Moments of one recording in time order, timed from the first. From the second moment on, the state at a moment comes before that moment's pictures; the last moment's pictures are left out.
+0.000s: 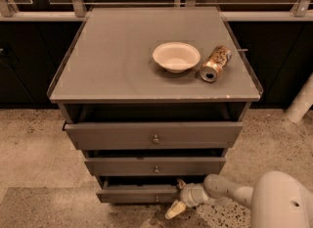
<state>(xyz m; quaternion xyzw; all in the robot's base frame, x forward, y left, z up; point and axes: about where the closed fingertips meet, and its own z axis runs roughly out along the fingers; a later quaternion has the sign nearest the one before) 0.514 -0.097 0.179 -0.48 0.79 0.28 0.27</state>
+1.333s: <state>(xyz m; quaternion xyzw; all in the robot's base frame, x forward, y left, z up) 0.478 -0.100 0.175 -0.48 0.80 0.30 0.21</state>
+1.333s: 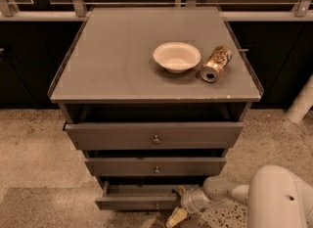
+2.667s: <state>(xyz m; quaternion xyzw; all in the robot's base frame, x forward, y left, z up) 0.431 -0.105 0.187 -0.44 0.80 0.36 0.19</state>
